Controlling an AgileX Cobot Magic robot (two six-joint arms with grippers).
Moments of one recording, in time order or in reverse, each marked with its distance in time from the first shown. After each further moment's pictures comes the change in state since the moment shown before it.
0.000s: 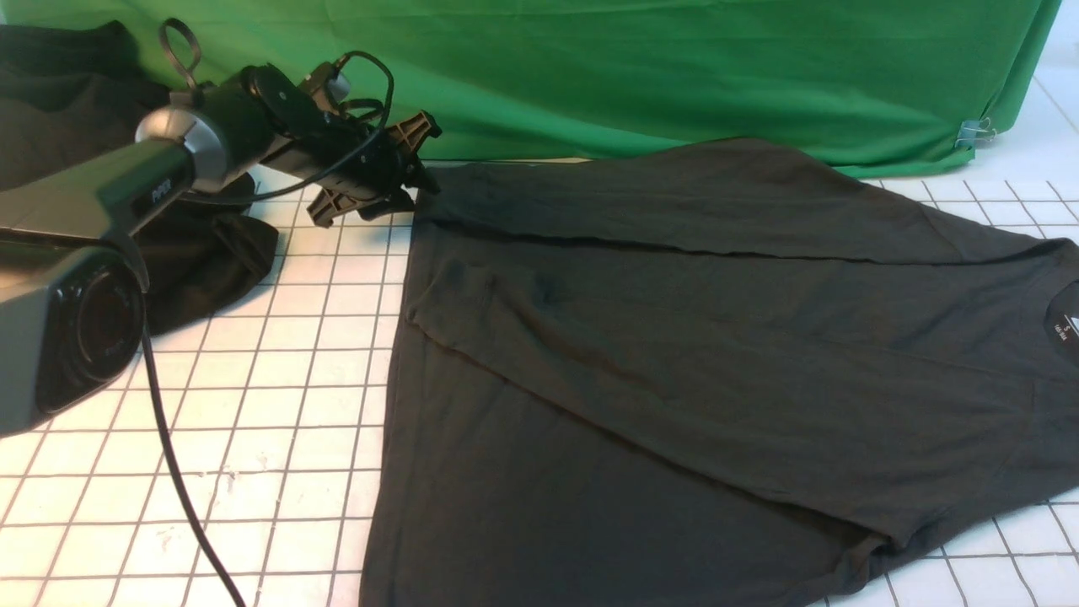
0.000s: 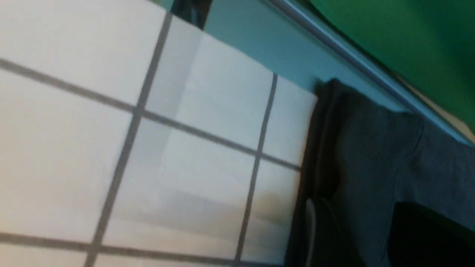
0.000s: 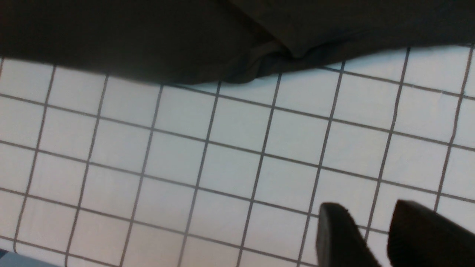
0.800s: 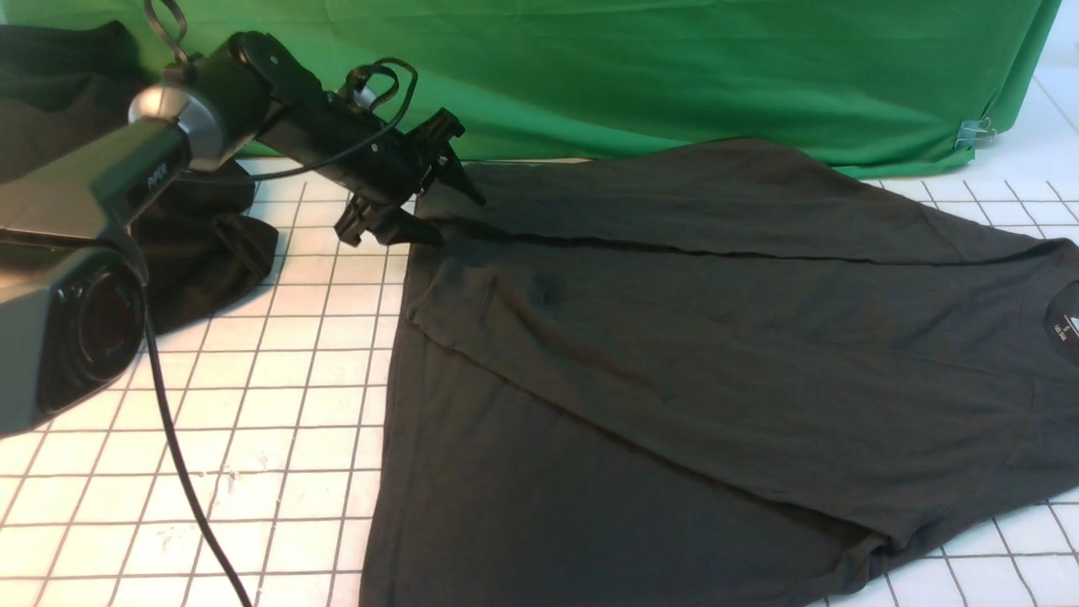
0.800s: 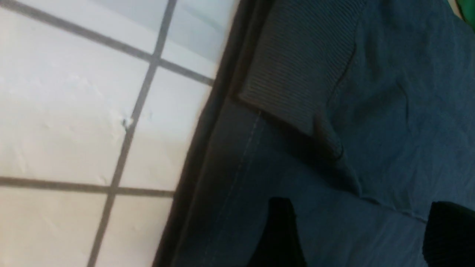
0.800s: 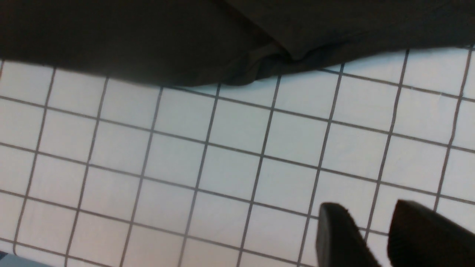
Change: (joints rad) right arm 0.000 0.000 0.000 0.000 -0.005 0.001; left arm -0.001 0.001 -0.088 -0.076 0.304 -0.140
